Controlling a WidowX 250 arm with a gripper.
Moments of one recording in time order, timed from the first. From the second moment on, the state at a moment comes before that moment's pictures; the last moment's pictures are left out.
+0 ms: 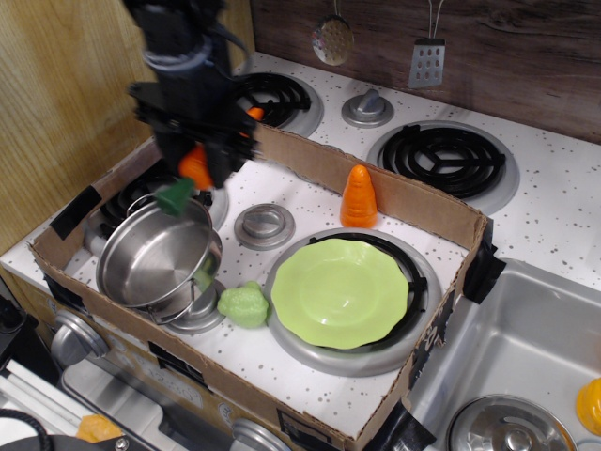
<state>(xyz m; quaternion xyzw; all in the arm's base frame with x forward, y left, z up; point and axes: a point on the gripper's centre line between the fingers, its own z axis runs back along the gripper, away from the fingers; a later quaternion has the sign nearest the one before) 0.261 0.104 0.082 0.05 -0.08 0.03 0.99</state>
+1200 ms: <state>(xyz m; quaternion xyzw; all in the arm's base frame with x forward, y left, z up) 0.241 0.183 0.068 0.11 -0.16 0.03 0.98</state>
